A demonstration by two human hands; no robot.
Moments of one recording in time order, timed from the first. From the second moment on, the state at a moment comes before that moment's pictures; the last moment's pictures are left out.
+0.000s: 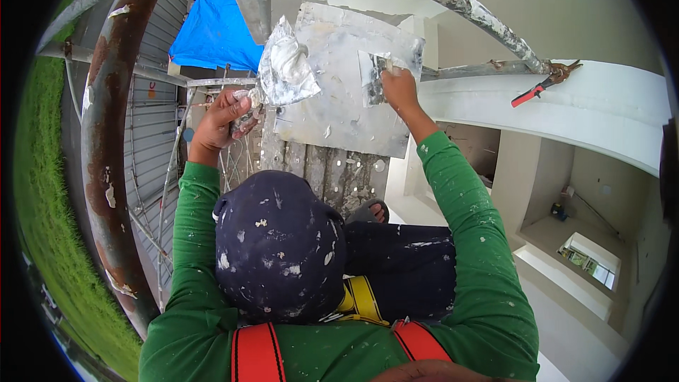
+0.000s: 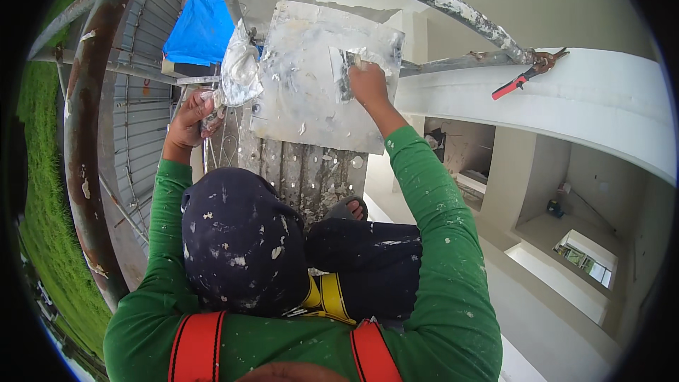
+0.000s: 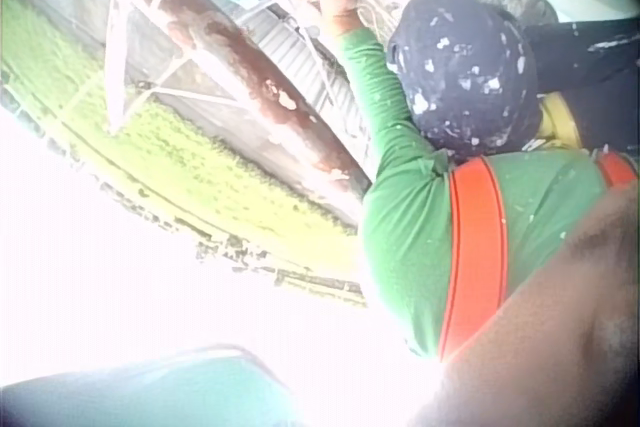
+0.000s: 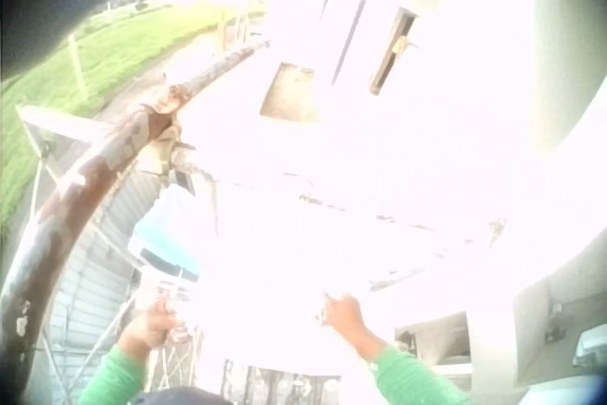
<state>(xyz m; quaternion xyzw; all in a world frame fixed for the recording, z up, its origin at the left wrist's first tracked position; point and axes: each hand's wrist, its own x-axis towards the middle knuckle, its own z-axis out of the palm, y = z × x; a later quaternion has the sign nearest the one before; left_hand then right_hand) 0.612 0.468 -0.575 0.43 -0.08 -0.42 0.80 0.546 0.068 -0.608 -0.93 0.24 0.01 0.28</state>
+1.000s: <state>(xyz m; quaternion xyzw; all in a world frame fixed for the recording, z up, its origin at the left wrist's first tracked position) 0.613 0.451 -0.568 0.43 -0.10 -0.45 0.78 0.580 0.118 -0.640 -0.90 0.40 0.12 0.11</state>
